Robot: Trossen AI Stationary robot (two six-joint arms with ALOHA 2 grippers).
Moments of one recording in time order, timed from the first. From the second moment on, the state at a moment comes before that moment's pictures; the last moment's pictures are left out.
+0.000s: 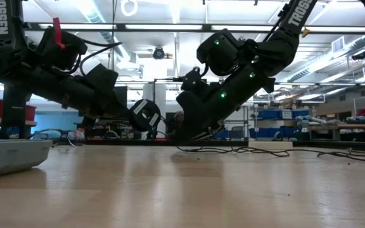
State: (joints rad) left arm 0.14 1.55 0.16 1.12 -0.34 -0.41; right arm -0.04 1.98 0.96 0.36 0.19 0.25
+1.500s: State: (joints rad) left arm 0.13 1.55 0.17 1.07 -0.28 -0.31; right arm -0.08 1.69 0.96 -0.03 0.35 0.32
